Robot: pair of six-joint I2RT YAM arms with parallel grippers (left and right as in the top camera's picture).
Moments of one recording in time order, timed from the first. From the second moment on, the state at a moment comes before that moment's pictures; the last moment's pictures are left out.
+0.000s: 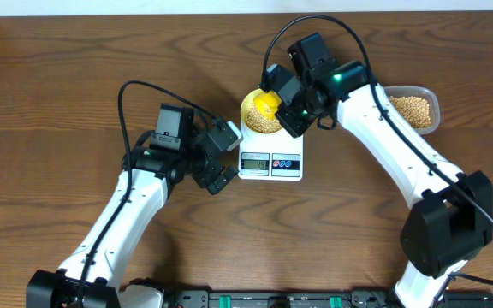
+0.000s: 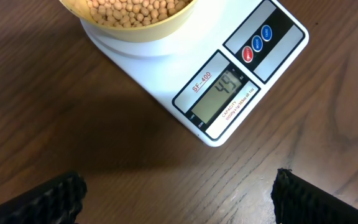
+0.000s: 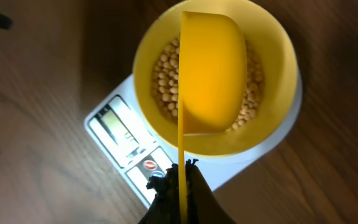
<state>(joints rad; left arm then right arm) -0.24 1.39 0.89 -0.57 0.37 0.60 0.47 1.90 1.65 -0.94 -0.28 -0.33</state>
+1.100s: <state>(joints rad) -0.24 1.39 0.89 -0.57 0.37 0.60 0.32 1.90 1.65 -0.94 -0.54 -0.30</state>
